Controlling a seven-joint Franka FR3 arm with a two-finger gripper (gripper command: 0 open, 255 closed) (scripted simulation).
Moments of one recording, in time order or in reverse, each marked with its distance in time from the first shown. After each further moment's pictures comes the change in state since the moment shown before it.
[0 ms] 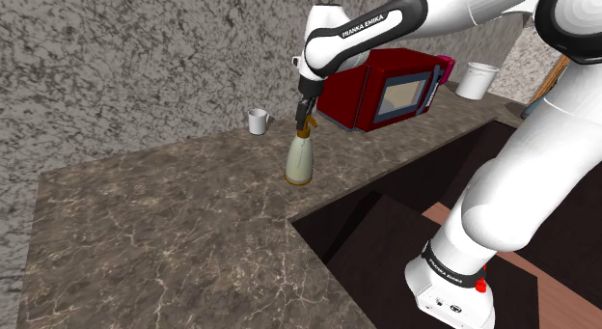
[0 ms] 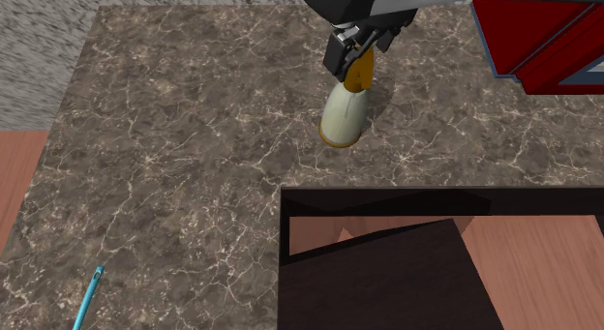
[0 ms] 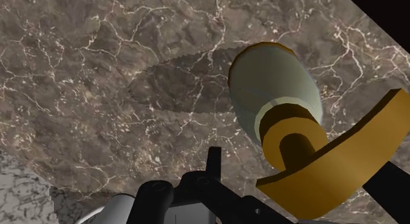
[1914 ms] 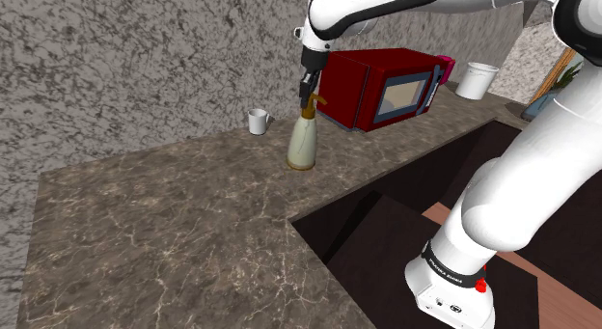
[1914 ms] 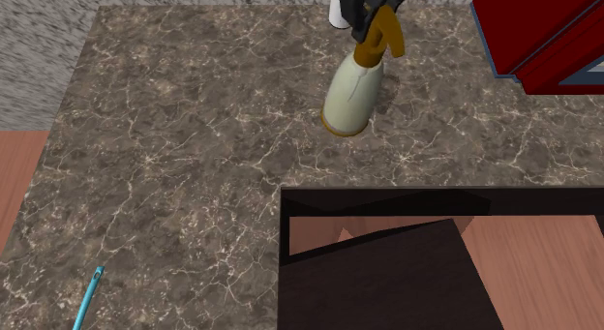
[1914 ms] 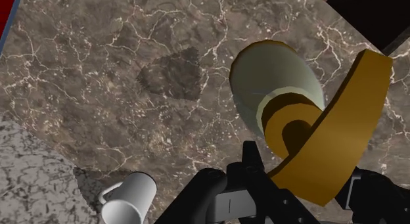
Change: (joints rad) arm 0.001 -0.058 0.002 0.138 0.000 -0.196 -0.001
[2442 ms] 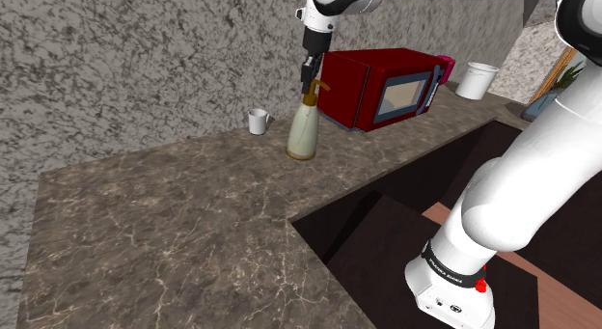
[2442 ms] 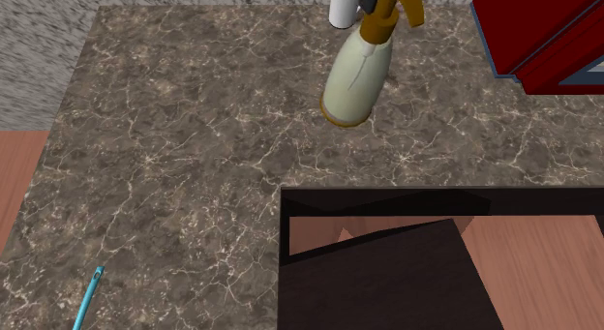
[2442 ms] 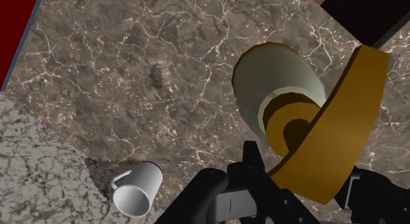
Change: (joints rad) arm 0.000 -0.010 0.001 0.104 0.001 -0.114 -0.002
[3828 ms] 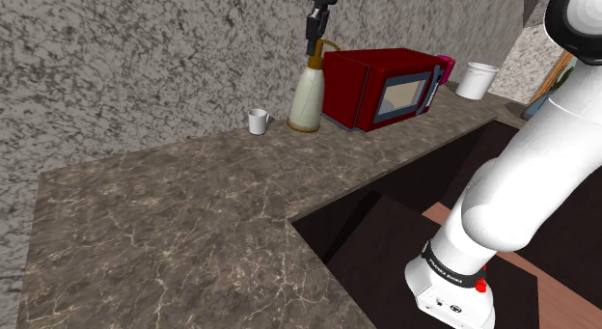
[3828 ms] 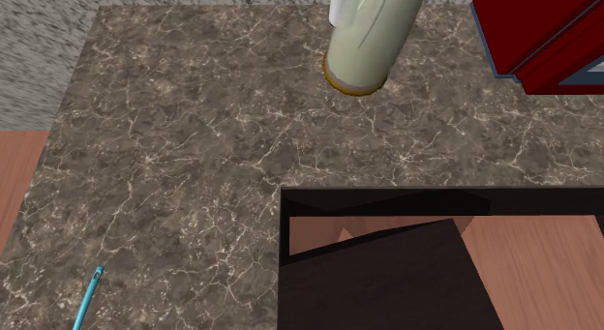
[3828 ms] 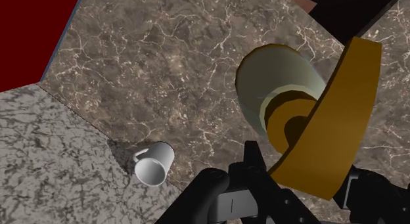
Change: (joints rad) arm 0.000 0.038 0.000 0.326 0.003 -0.288 -0.008
